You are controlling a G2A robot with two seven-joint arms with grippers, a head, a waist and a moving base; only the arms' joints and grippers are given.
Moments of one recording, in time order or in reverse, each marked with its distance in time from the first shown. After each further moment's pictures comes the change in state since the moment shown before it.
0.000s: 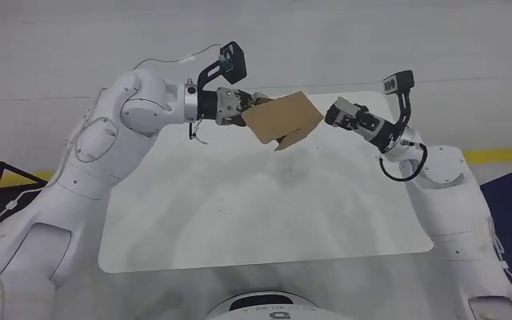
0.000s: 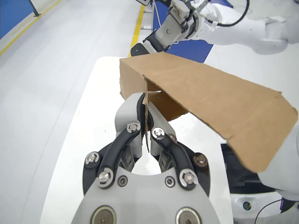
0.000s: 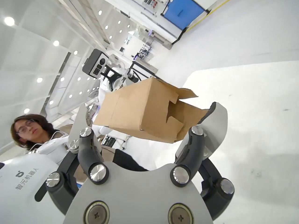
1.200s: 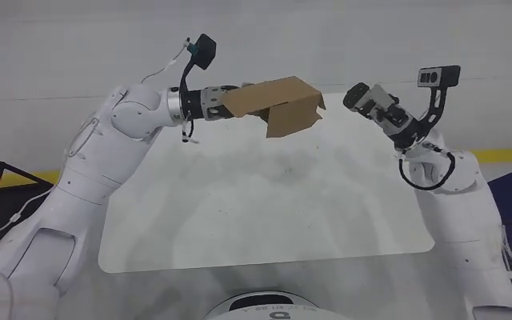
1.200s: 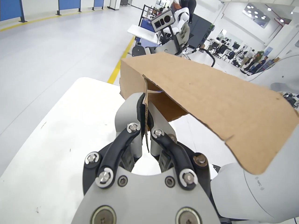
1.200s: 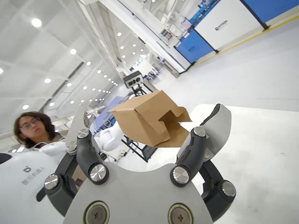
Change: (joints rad) left arm 0.066 -0.008 -0.058 0.089 -0.384 -0.030 -0.064; right arm -0.054 -0.009 0.074 -0.061 0.158 -0.181 -0.053
